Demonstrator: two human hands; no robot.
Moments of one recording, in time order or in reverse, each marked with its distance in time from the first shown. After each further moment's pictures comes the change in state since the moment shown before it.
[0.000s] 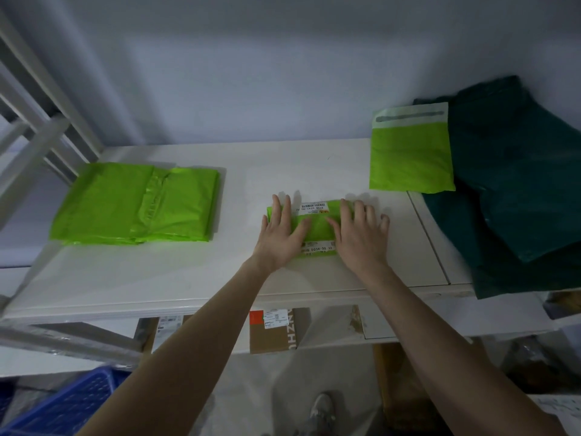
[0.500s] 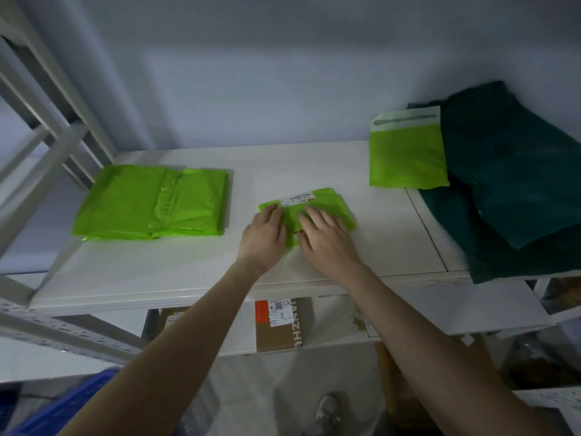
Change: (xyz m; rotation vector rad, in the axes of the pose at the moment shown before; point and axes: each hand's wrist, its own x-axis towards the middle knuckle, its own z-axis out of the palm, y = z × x) left_hand -0.030 -0.028 -0.023 0.290 0.247 0.126; right_hand -0.025 -0.055 -0.016 0.213 -0.116 -0.289
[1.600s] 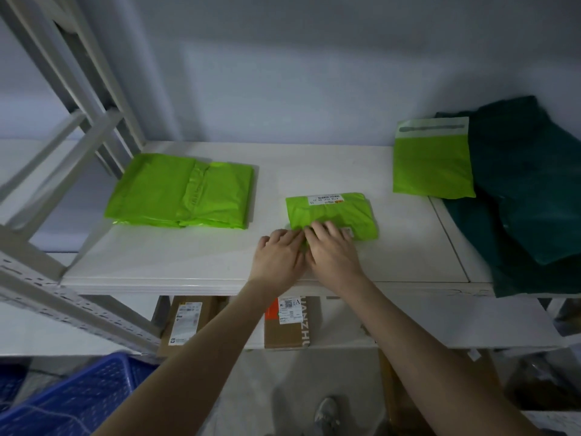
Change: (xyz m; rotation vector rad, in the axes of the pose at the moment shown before) left_hand -0.042 -0.015 0.000 0.260 -0.045 0.128; right_hand -0.009 -0.036 0.011 -0.256 0.039 -0.092
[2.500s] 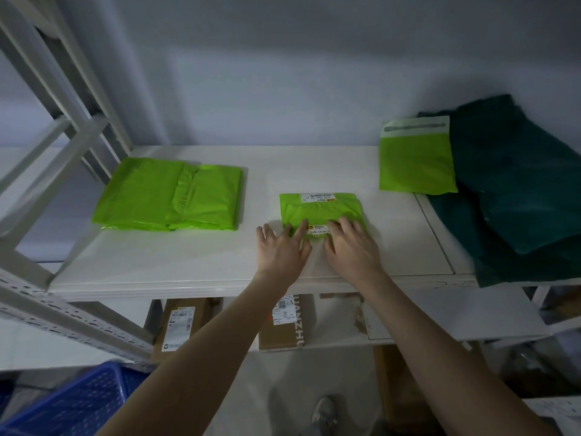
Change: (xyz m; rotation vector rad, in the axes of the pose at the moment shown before) left_hand 0.014 0.029 -0.006 0.168 -0.134 -0.139; right_hand -0.012 0.041 0.004 0.084 0.029 0.216
